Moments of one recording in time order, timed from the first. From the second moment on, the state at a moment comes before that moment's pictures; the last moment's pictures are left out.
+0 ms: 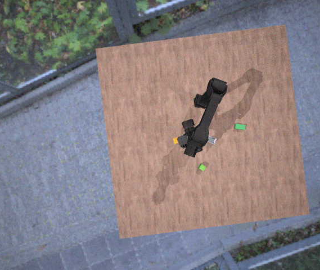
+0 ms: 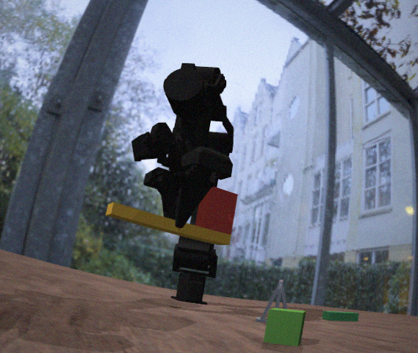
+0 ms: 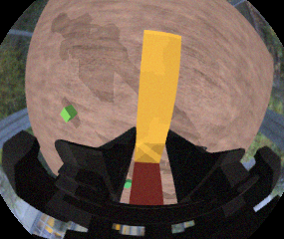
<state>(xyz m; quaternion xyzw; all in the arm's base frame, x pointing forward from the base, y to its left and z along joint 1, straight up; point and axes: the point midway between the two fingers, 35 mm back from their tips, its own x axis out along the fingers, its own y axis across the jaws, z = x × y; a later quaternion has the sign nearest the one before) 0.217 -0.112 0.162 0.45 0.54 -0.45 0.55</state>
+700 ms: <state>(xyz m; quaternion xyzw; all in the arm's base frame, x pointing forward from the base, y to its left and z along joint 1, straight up) 0.253 -0.045 0.164 0.55 0.44 -0.54 0.45</state>
